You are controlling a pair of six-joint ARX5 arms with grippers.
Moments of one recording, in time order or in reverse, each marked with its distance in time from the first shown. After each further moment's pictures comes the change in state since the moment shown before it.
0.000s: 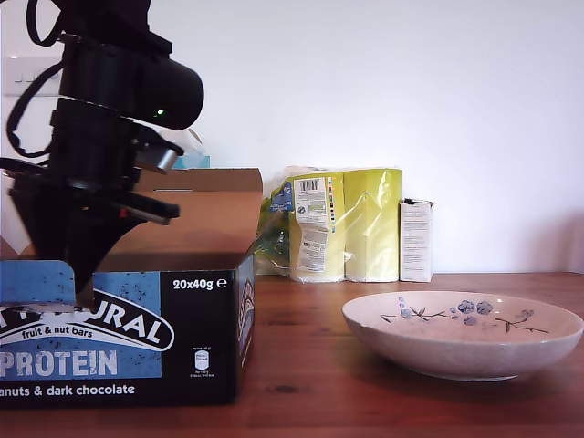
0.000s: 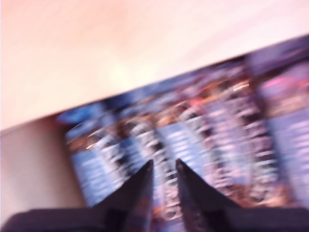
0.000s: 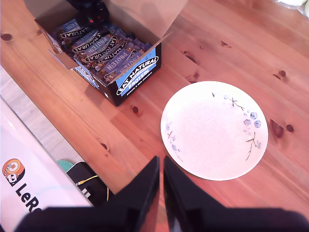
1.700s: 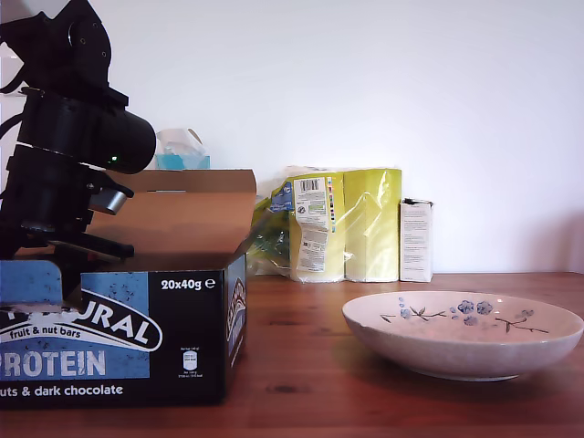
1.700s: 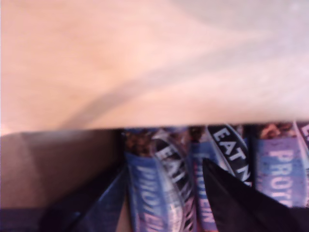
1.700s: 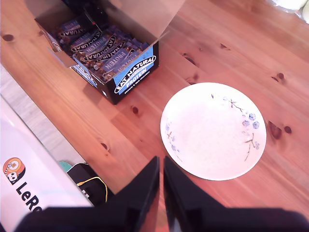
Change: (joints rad) left arm 0.154 0.072 -0.045 0.052 0.039 -0.018; right arm 0.006 -0.024 0.000 -0.008 0.000 -0.007
